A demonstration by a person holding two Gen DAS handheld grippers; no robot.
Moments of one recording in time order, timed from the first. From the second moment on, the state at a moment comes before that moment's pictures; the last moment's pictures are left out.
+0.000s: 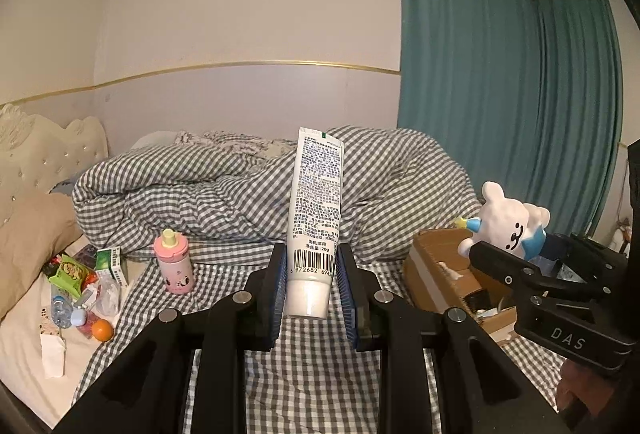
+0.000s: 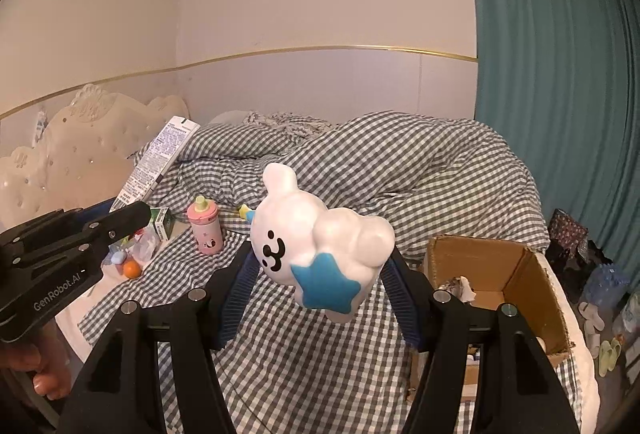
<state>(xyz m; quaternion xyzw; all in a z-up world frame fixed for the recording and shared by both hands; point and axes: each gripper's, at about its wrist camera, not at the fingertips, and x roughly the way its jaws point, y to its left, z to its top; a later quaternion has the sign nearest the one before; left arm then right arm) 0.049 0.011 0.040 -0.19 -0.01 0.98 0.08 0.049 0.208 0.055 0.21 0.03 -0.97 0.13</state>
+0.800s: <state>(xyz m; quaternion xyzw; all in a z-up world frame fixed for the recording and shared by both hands) 0.058 0.134 0.053 -0.18 0.01 0.96 0.20 0.094 0.318 0.082 0.19 0.01 -0.98 0.01</state>
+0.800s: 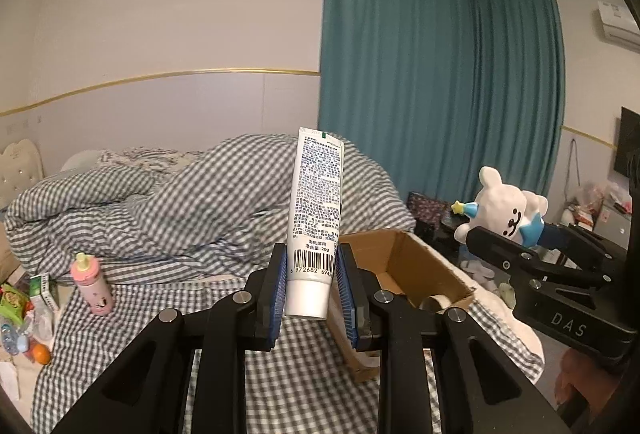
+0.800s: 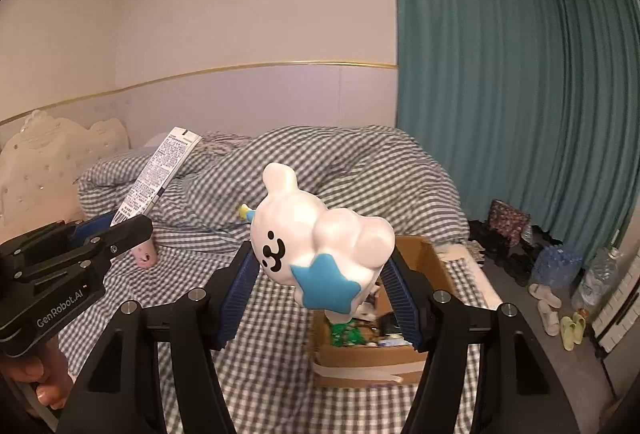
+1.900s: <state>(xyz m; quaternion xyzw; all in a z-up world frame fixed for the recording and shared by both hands) -0.023 0.249 0.004 -0.25 0.04 0.93 0.25 0.042 0.423 0.046 0.23 -0.03 -0.97 -0.06</state>
